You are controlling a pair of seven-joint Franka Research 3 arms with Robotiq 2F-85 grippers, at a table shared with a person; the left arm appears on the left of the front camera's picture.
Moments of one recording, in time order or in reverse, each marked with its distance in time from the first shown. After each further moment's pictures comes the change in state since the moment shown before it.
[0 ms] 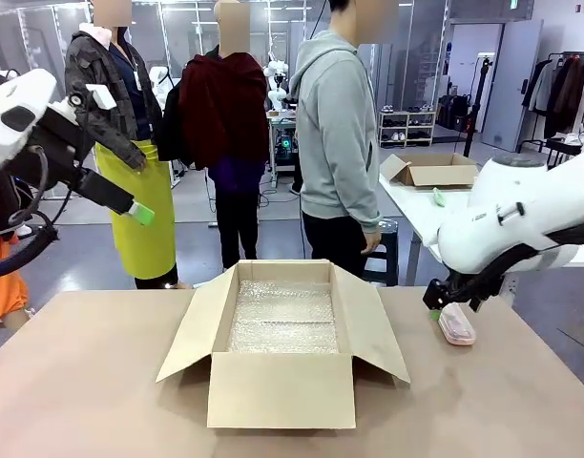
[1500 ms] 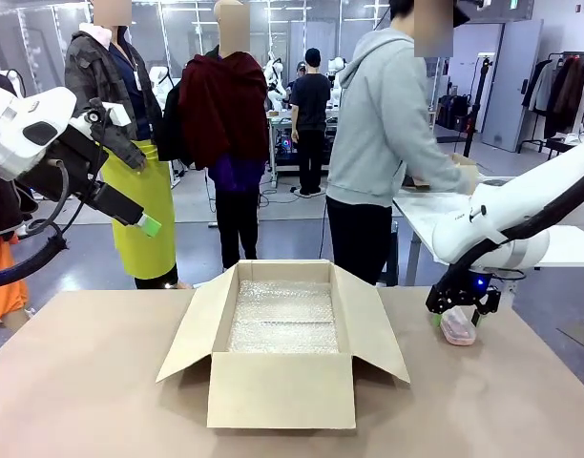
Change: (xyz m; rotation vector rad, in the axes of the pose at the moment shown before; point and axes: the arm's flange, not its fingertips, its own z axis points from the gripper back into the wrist) left arm -0.002 0.003 -0.017 0.015 0.040 0.018; right arm 0.062 -0.067 -0.092 0.058 0.155 -0.222
